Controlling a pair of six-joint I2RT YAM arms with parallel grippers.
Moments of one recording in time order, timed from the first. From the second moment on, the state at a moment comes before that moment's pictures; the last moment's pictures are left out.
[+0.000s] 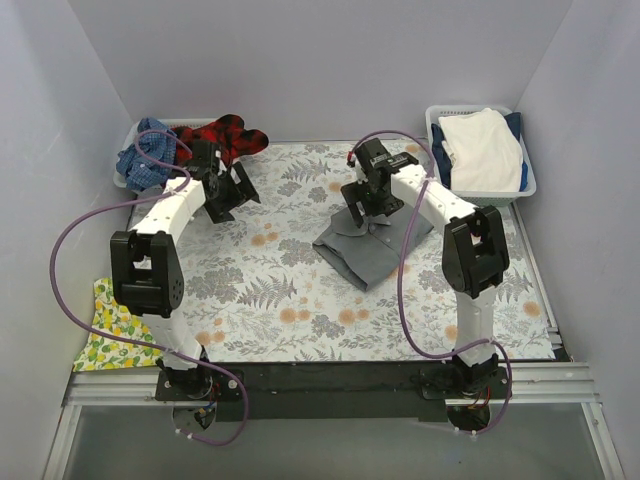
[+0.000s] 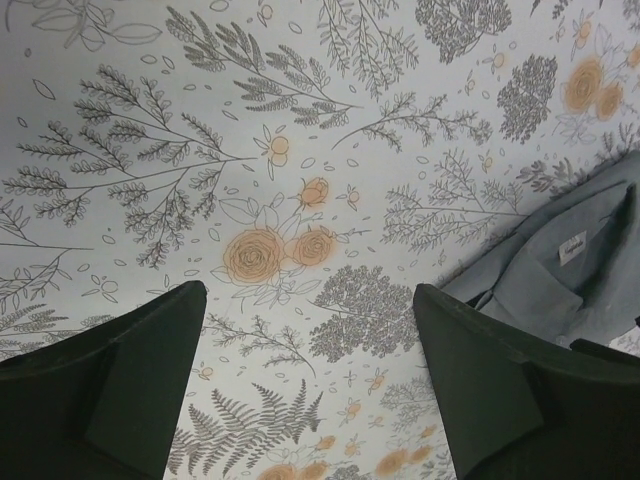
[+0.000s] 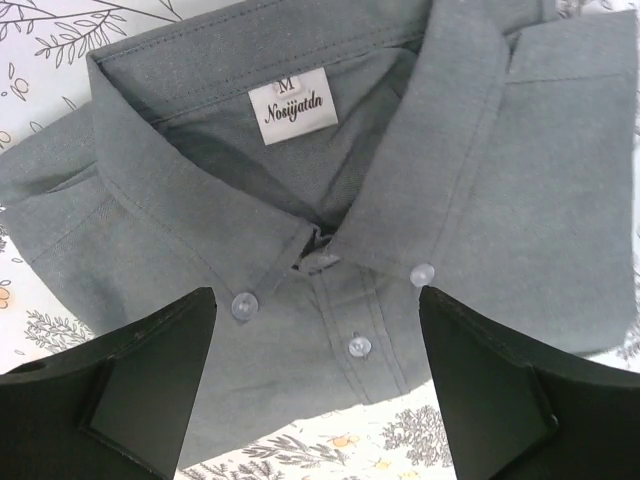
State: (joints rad) left arm -0.09 1.79 1.45 -0.65 0.15 -0.61; right arm 0.51 2.02 1.75 -0.90 0.07 0.06
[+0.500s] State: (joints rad) left arm -0.12 1.78 1.41 -0.65 0.19 -0.58; right arm 0.46 2.07 1.57 -0.83 -0.03 0.06
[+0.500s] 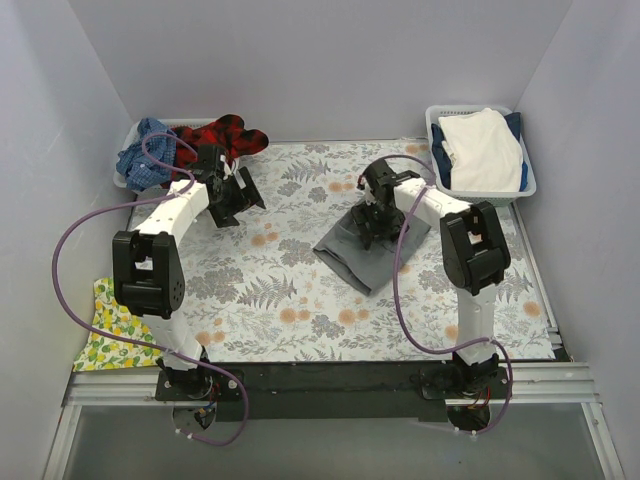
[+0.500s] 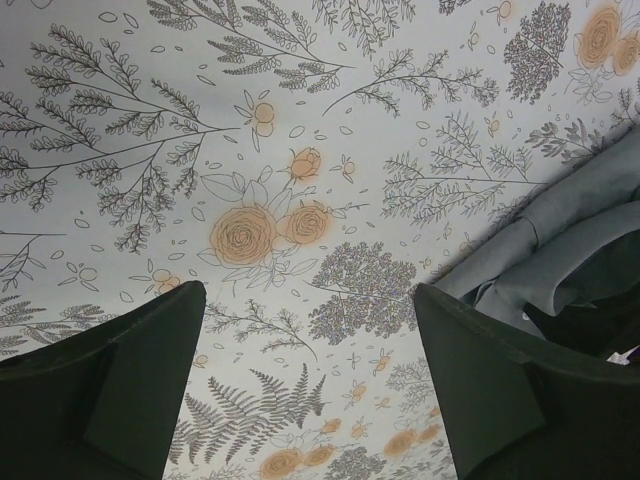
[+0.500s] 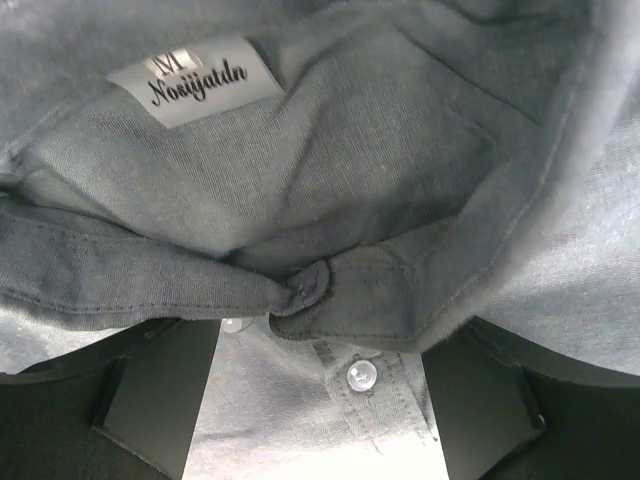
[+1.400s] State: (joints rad) left arm -0.15 1.77 1.39 -0.66 0.16 -0.57; right arm 0.62 2.08 1.70 -0.69 -0.30 0.75
